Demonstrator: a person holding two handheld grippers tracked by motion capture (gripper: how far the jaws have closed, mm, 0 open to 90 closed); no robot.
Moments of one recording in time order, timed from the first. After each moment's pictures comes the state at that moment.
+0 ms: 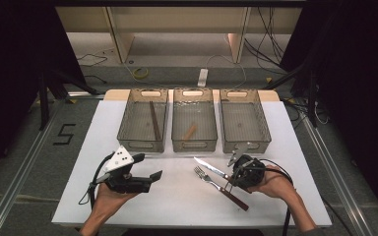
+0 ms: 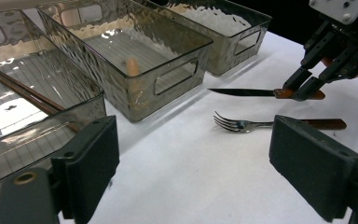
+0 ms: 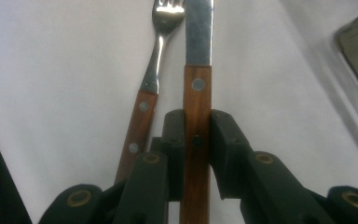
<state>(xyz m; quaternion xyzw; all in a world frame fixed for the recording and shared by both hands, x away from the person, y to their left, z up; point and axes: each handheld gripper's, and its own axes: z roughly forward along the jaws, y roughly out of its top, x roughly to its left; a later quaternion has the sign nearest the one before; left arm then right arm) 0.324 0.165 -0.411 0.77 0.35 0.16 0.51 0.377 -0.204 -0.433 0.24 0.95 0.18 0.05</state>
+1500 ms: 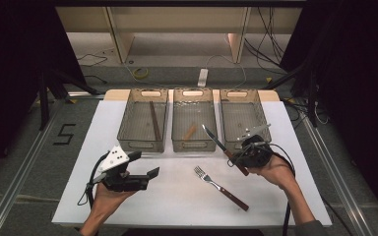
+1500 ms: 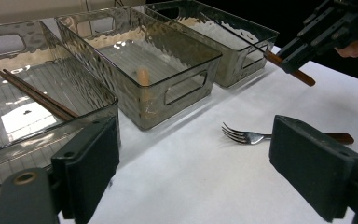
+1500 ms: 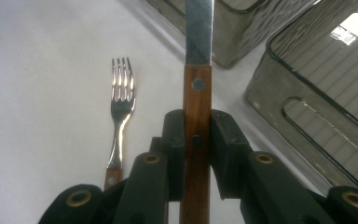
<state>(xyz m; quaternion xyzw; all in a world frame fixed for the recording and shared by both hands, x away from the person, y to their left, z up) 0.325 0.172 -0.409 0.75 0.36 0.18 0.52 0.406 -0.222 -0.402 0.34 0.89 0.29 0.08</state>
